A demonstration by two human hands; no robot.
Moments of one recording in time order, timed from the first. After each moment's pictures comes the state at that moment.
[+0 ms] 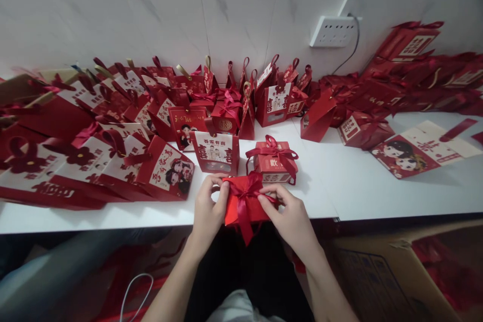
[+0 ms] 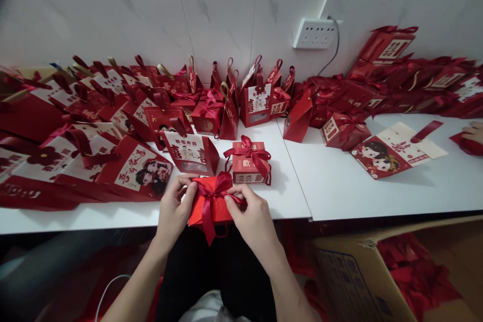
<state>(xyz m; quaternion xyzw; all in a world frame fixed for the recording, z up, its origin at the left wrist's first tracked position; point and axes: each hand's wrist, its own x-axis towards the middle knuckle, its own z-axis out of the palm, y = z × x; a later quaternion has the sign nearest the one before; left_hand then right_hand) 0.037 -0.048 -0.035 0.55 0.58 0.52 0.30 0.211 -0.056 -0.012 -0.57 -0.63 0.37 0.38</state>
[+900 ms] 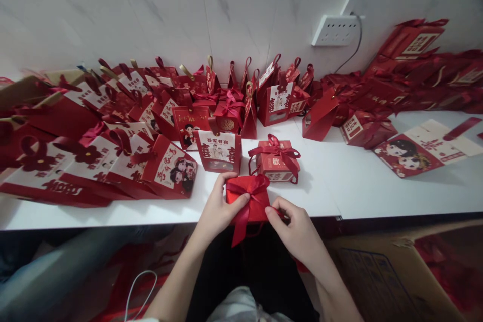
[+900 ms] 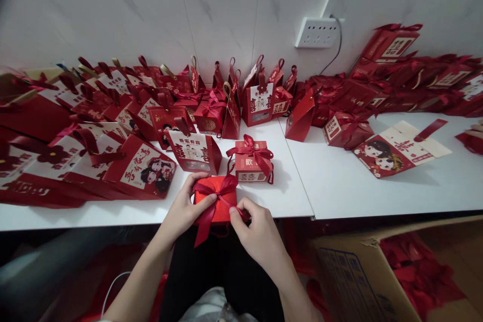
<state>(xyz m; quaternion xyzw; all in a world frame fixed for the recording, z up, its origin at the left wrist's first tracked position) 0.040 -0.054 -0.017 0.55 0.58 0.40 0.45 0.218 -0.074 -0.014 -0.56 -0.64 0.43 0.30</state>
